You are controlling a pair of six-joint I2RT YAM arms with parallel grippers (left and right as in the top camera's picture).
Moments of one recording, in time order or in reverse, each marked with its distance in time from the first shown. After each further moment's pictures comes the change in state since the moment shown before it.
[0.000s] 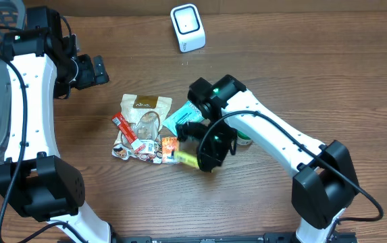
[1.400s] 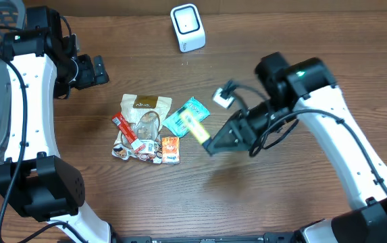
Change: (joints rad) left arm 0.000 0.000 0.000 0.000 0.000 0.002; right arm -0.330 -0.274 0.000 -0.138 -0.724 -0.010
